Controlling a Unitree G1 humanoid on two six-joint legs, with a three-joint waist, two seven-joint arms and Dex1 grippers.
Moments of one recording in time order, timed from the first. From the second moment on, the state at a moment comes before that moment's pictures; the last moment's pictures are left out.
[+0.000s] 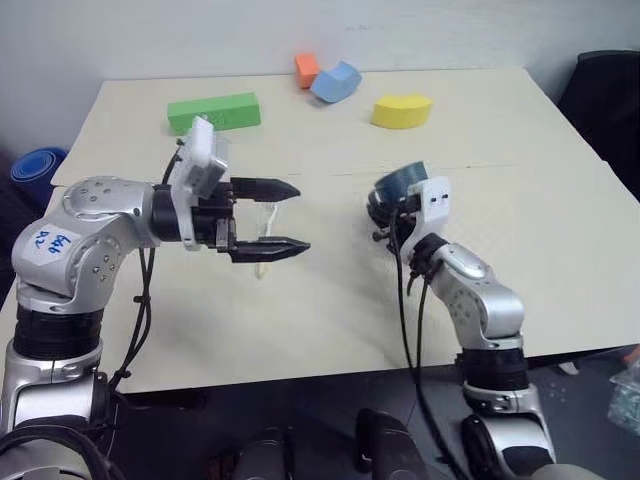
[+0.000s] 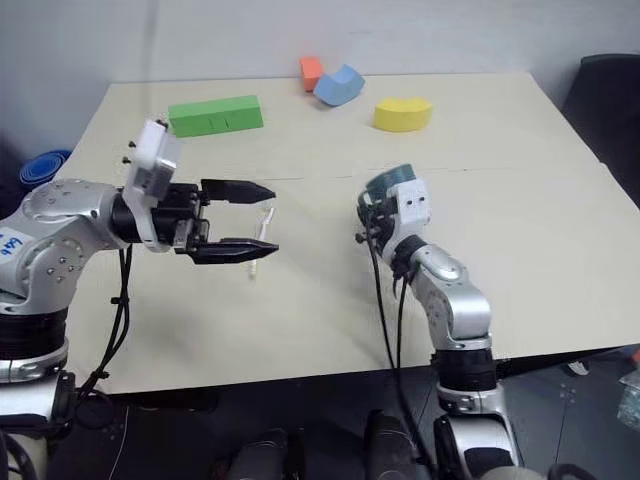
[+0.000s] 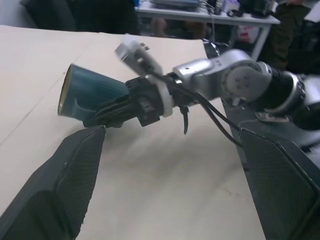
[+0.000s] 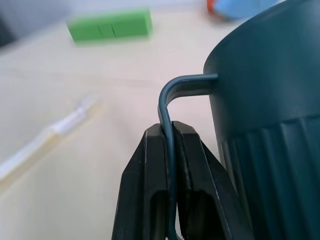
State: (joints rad) left arm -0.71 0.78 0.09 -0.24 -0.70 0.80 -1.01; right arm -0.55 -0.11 -0.09 -0.06 0.33 0.46 0.39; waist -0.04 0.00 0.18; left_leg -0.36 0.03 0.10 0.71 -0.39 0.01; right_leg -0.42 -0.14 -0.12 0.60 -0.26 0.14
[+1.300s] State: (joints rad) left arm -0.70 0.79 0.04 -0.18 -0.58 0.93 -0.80; right arm -0.11 -0.57 -0.08 -0.63 0.43 0.82 0.50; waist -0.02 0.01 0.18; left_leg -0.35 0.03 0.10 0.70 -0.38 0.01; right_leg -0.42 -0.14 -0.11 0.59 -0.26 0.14
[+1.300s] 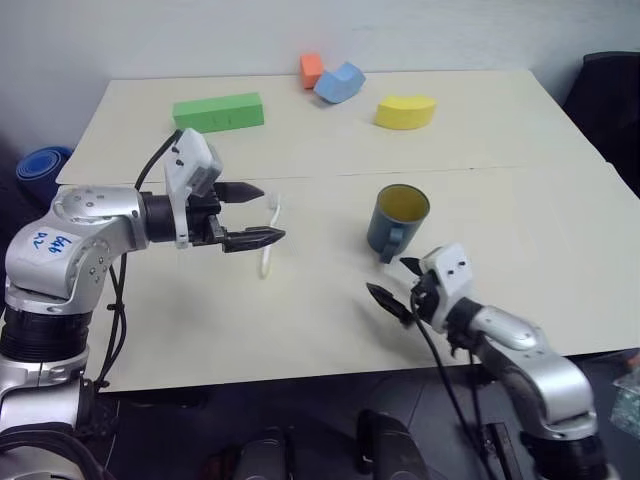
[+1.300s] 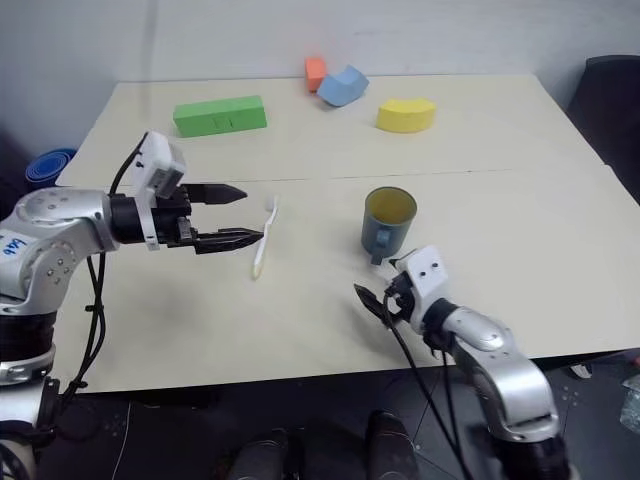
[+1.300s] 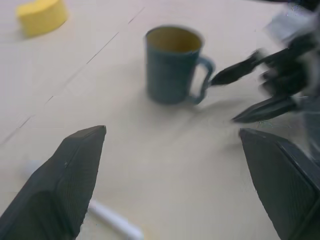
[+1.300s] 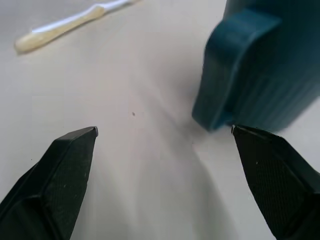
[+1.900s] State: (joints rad) left arm -0.95 0.44 0.02 0.28 -0.39 1.17 -0.33; right arm -0.32 -1.02 -0.52 -0.76 1.15 1.11 0.70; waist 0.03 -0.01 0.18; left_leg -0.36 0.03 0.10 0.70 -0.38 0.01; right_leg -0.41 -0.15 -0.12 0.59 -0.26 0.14
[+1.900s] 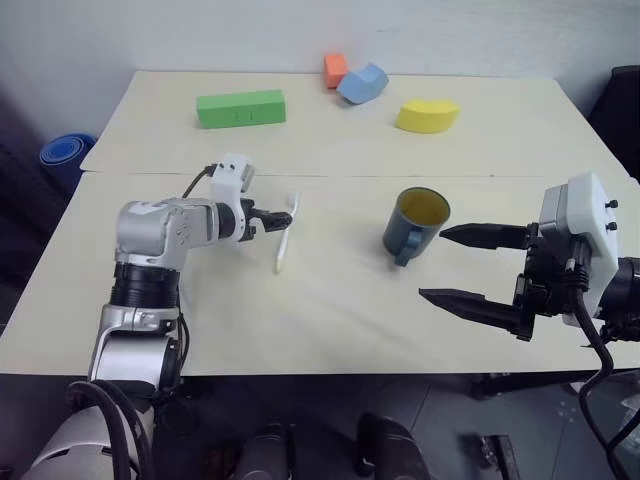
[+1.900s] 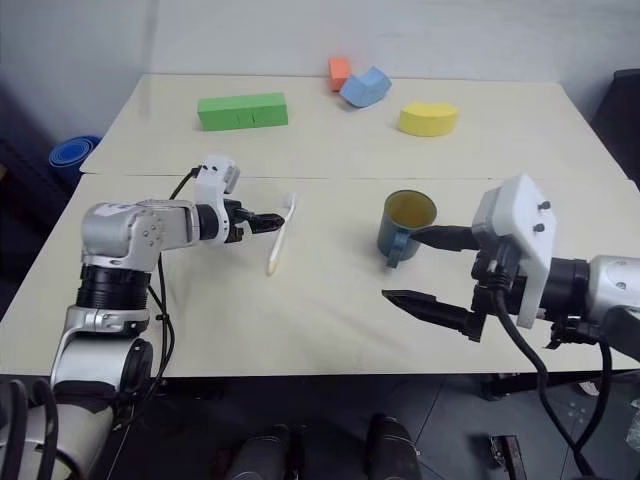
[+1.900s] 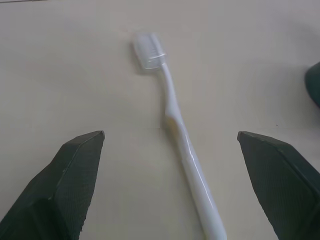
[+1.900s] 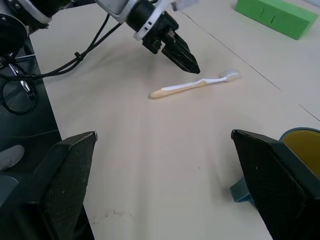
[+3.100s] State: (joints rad) left arm -1.20 0.24 0.15 0.61 -0.33 0.83 -0.48; right arm -0.06 -1.05 -0.70 -0.76 1.27 1.02 0.45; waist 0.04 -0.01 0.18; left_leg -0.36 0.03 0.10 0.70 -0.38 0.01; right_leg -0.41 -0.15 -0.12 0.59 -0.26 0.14
